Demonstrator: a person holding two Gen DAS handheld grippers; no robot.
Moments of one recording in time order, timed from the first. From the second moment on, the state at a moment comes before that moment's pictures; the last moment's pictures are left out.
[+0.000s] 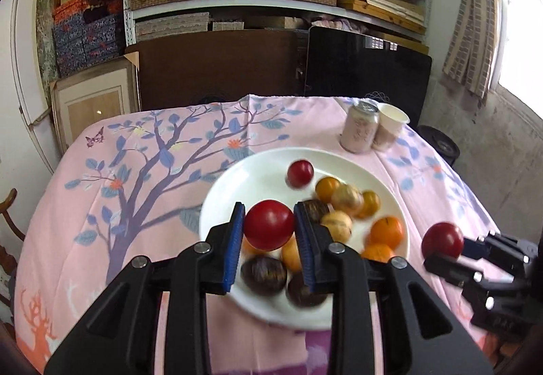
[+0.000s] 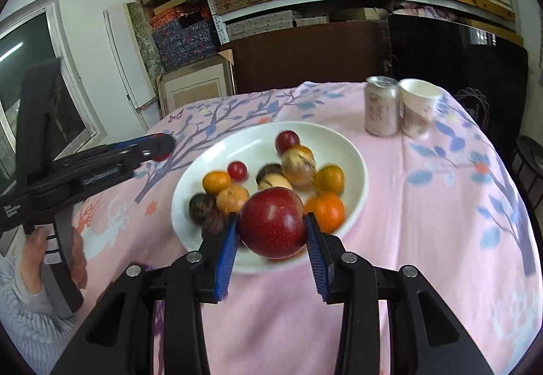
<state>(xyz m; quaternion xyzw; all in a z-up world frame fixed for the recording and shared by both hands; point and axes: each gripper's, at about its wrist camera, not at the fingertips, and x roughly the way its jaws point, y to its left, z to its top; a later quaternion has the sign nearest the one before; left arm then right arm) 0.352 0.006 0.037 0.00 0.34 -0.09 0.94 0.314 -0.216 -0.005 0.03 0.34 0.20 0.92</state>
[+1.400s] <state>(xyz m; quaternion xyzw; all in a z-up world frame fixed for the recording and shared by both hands) 0.208 0.019 -0.001 0.01 0.30 0.00 0.96 0.248 -0.260 -0.032 0.08 0.30 0.03 0.95</state>
